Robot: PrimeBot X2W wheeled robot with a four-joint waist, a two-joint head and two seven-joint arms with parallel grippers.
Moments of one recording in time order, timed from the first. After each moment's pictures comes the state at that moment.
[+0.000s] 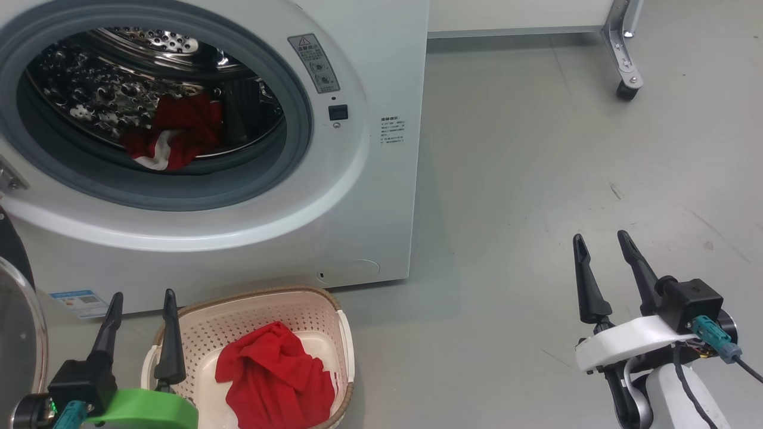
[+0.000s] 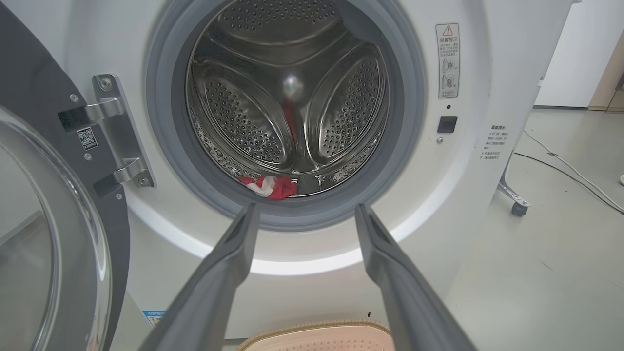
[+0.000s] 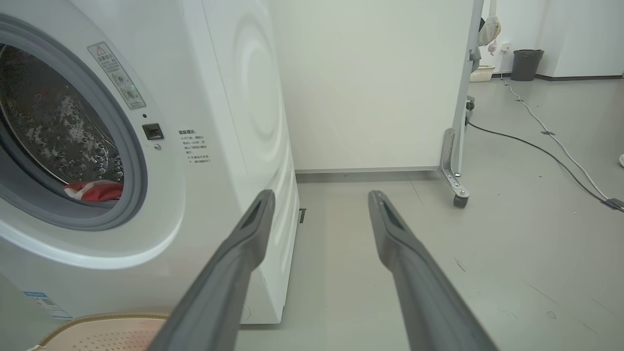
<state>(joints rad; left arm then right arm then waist) 0.02 0.04 0.04 0.15 -0.22 -0.04 -0.25 -0.09 -0.04 0.06 0.26 0.24 0.08 -0.26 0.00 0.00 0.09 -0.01</state>
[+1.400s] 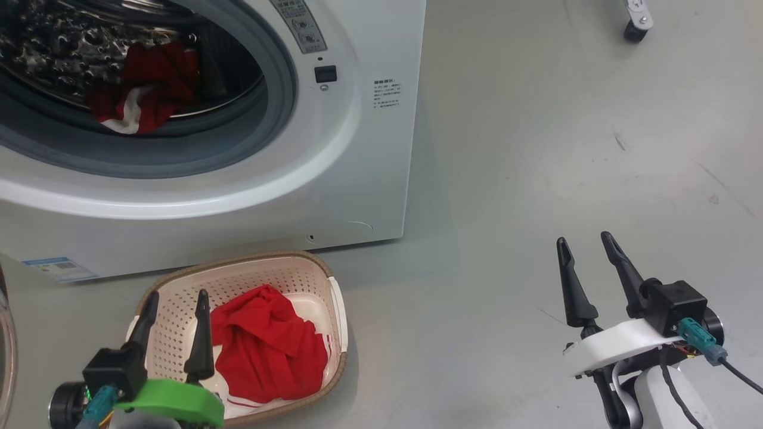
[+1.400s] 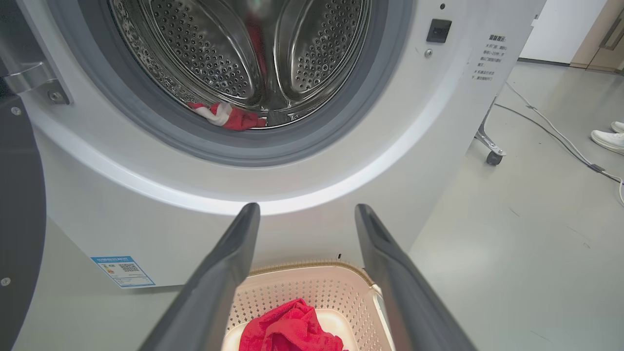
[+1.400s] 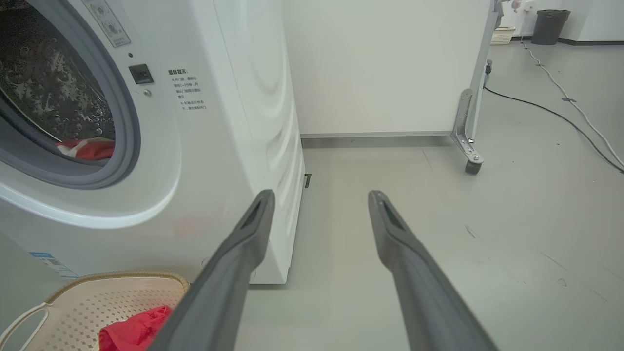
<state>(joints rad) 0.00 0.04 -0.05 0.22 -0.26 -0.03 -0.25 -0.08 -0.04 0.11 0.24 0.23 0.08 -0.26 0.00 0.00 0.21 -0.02</state>
